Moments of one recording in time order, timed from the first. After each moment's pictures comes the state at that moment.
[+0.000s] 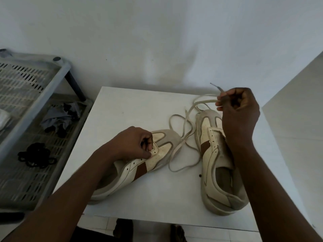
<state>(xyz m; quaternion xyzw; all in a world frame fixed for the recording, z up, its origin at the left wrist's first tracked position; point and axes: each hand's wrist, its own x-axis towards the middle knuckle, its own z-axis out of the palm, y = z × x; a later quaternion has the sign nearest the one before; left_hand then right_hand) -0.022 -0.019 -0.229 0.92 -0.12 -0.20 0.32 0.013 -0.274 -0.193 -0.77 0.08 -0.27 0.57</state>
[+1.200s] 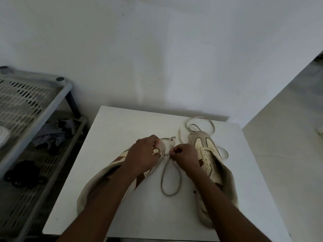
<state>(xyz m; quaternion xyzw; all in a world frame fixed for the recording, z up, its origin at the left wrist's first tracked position) -0.013 -0.046 -0.236 0.92 -0.06 -0.03 0.40 0.005 -0.209 -0.258 -0.91 0.08 0.06 0.41</state>
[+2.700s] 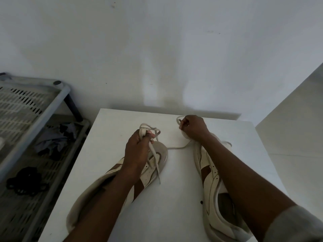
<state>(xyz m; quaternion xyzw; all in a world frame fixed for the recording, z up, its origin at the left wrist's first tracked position) 0.004 -0.061 -0.221 0.70 0.20 0.04 0.68 0.139 -0.246 -0.270 -0.96 -0.02 0.03 0.28</state>
